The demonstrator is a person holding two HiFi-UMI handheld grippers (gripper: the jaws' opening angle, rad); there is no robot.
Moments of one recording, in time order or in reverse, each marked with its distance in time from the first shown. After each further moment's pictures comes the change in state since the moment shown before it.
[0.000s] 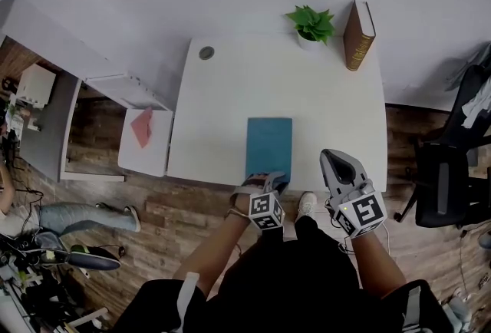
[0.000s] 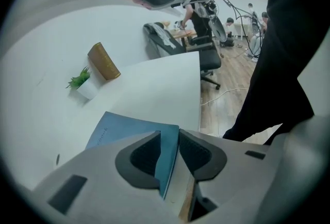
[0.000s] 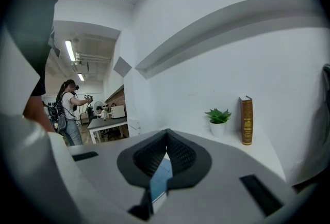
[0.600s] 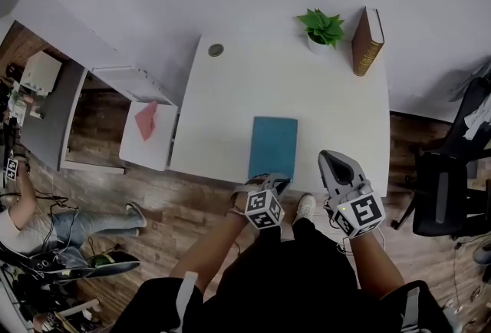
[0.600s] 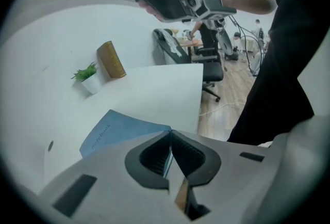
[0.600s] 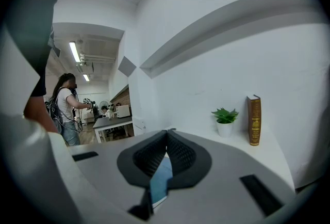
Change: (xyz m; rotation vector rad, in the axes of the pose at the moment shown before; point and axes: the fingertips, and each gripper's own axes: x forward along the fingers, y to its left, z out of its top) left arm -0.017 0.005 0.009 -0.128 -0.075 -0.033; right arm 0.011 0.014 0.002 -0.010 0.002 0.060
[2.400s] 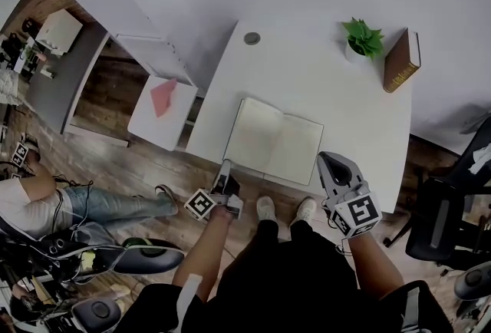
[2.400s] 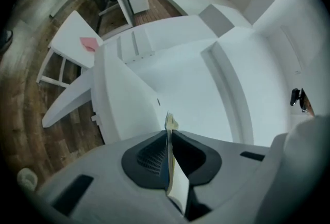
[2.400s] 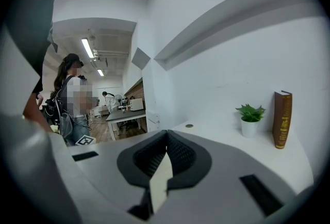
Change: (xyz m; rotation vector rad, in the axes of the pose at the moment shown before) left arm -0.177 0.101 -0.196 -1.744 -1.260 0.382; right arm 0.057 0.059 -0.013 -0.055 0.071 0.148
